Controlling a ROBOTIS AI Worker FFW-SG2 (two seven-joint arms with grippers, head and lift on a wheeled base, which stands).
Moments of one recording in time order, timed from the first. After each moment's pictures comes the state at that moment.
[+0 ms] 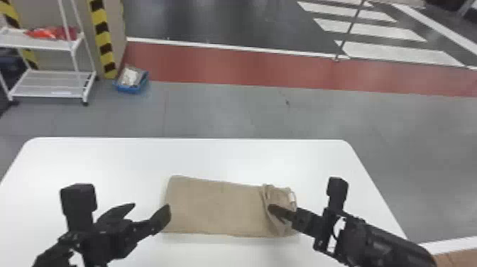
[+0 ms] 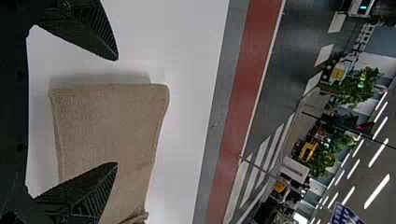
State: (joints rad) left arm 0.26 0.13 -0.13 -1.84 0.38 0.57 -0.19; right arm -0.01 -0.01 -0.38 -1.51 -0.20 0.94 0.51
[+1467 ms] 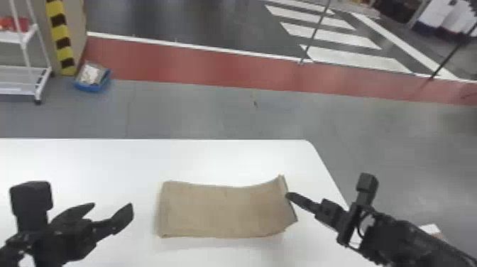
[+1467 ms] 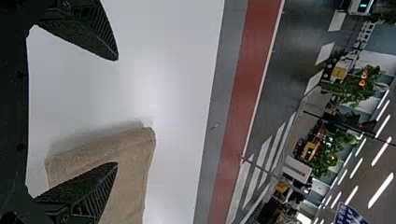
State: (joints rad) left arm 0.20 0.13 -0.14 -1.78 0.37 0.57 -0.18; right arm 0.05 -0.15 -0.63 -1.67 -0.36 1.09 0.57
